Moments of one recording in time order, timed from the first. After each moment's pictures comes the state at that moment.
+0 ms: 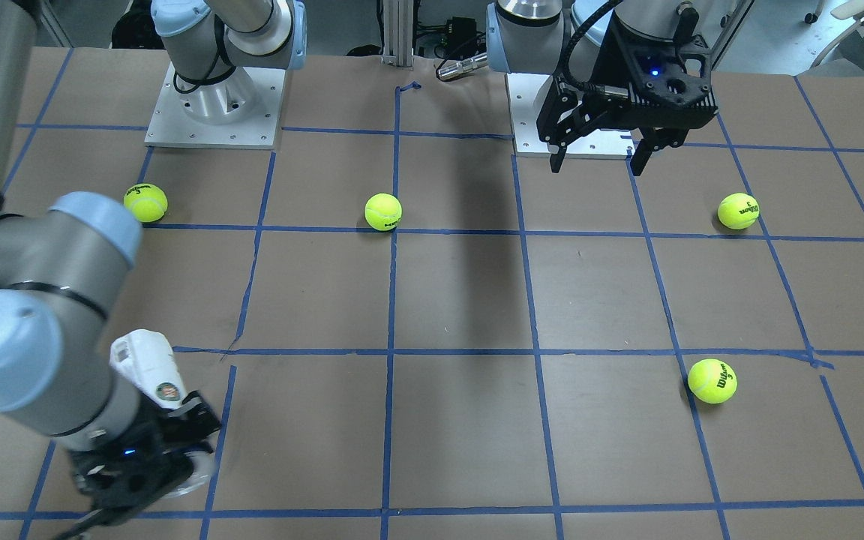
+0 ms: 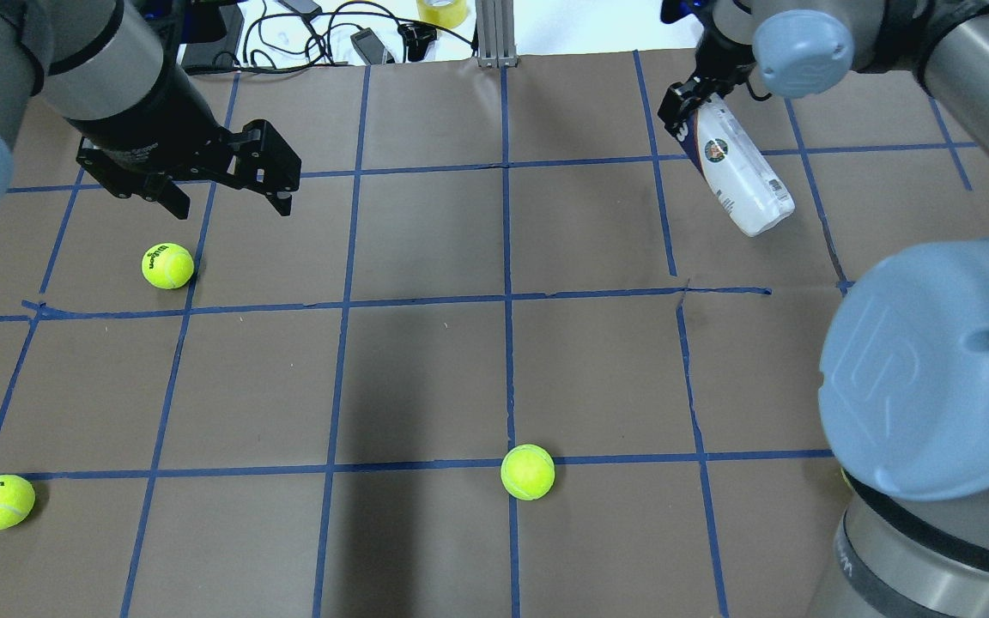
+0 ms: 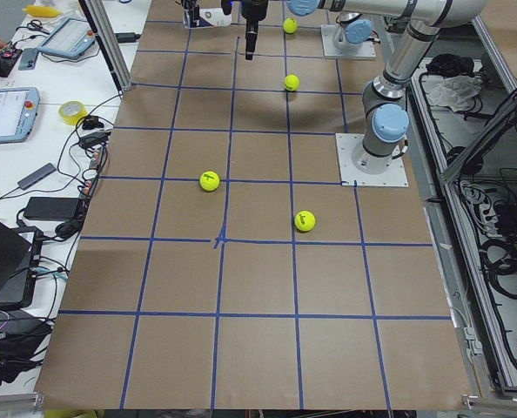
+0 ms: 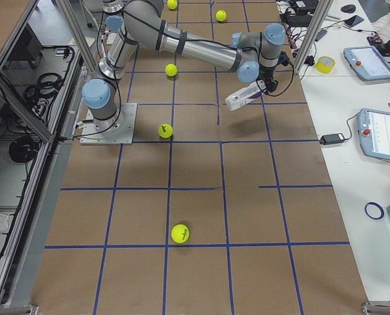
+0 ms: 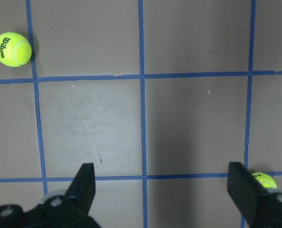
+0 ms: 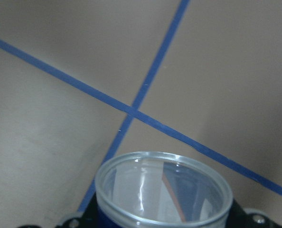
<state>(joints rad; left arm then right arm) -1.60 -1.48 -1.60 -1.53 1.57 -0.02 1.56 -0.97 1.27 -1.99 -1.48 -0.72</state>
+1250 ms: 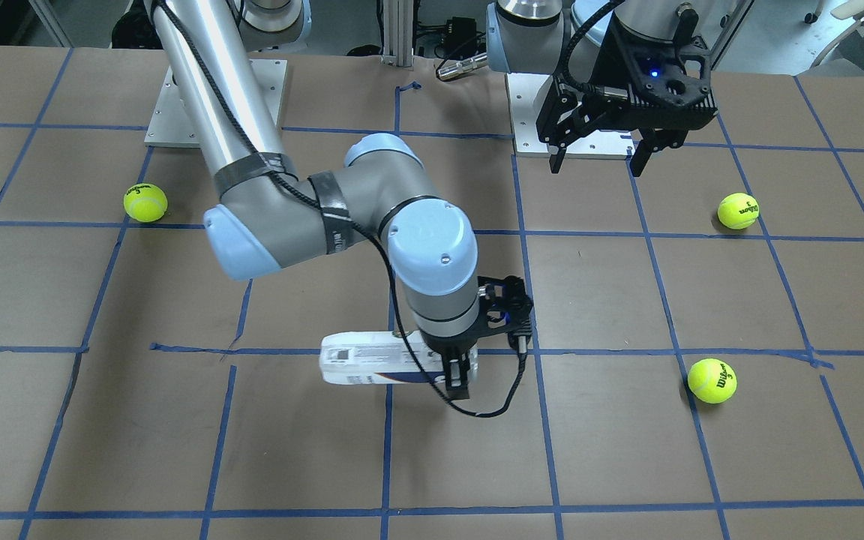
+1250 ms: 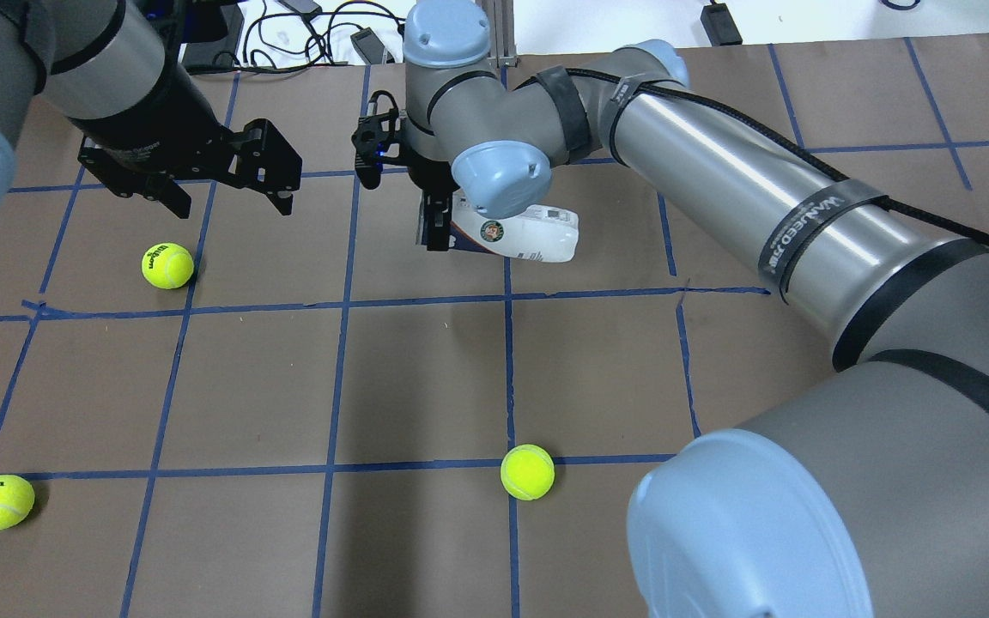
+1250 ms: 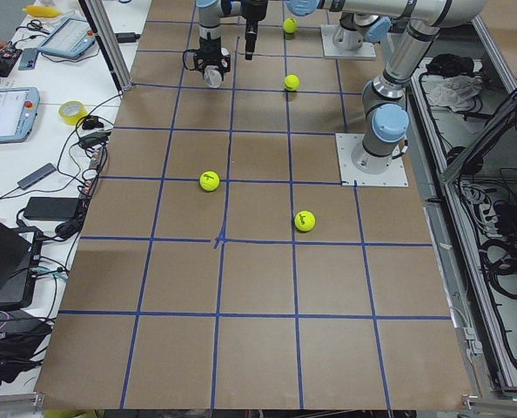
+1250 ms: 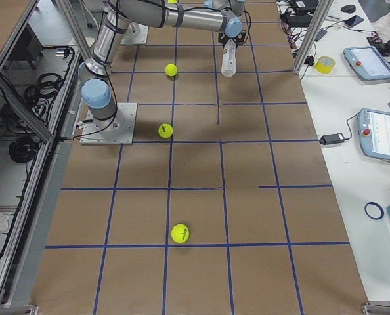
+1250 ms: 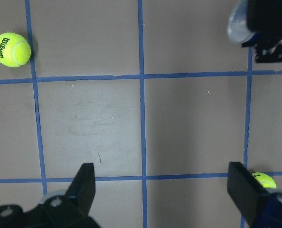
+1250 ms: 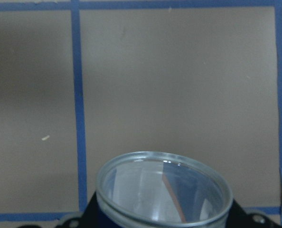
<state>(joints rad) -1.60 -1.48 -1.60 -1.52 1.57 -0.02 2.01 -0.92 1.27 -2.01 -1.39 -1.17</state>
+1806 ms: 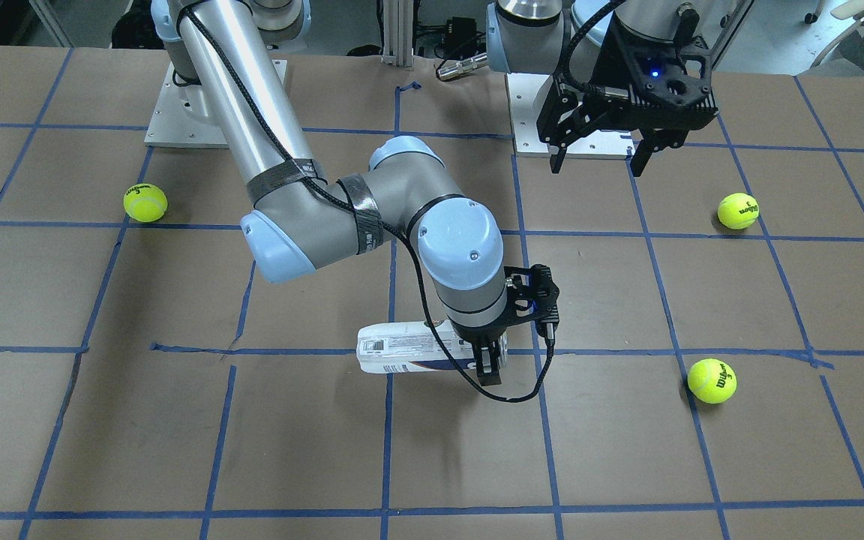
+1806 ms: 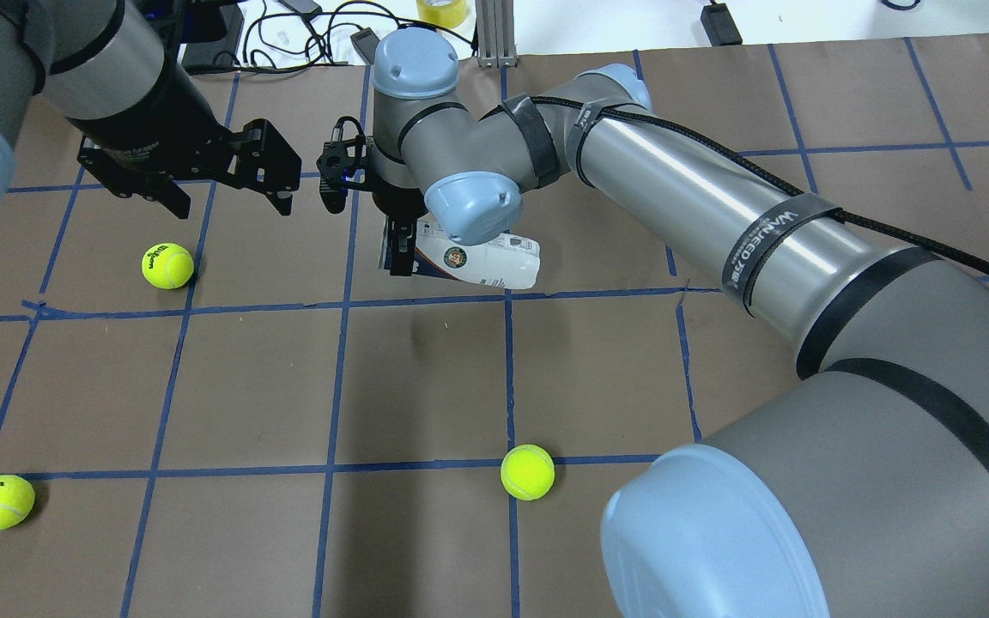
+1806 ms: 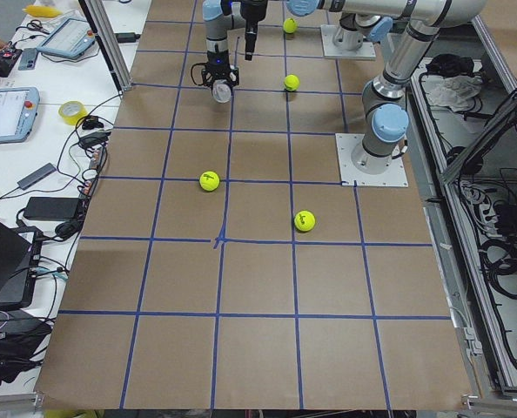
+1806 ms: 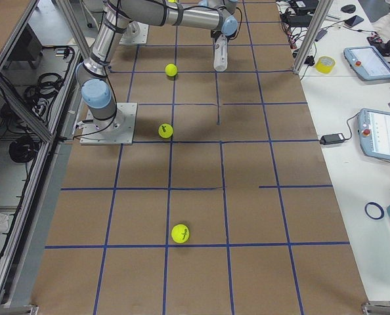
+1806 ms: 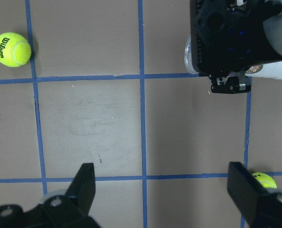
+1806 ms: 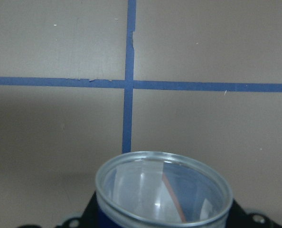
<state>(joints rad) -1.60 -1.48 -1.60 -1.52 1.57 -0.02 2.04 -0.89 1.28 -2.05 -1.32 -1.13</state>
